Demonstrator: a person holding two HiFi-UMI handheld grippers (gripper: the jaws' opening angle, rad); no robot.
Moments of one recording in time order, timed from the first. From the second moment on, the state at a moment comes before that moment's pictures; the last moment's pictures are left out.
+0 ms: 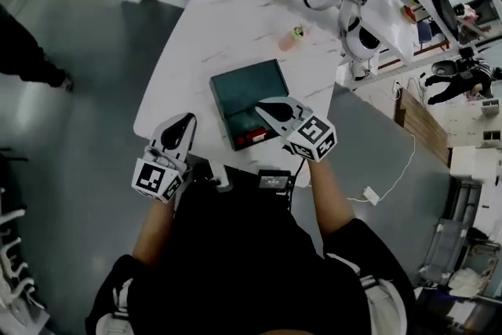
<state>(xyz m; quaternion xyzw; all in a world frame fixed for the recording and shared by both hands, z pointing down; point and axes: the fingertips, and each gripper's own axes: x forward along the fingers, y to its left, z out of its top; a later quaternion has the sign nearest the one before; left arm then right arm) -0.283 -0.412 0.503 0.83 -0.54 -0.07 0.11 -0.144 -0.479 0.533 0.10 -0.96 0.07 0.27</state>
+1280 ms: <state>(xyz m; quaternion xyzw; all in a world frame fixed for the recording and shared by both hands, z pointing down) -0.178 -0.322 0.346 0.80 -0.60 -0.07 0.00 0.126 -0.400 0.357 0.45 -0.89 -0.01 -0.11</state>
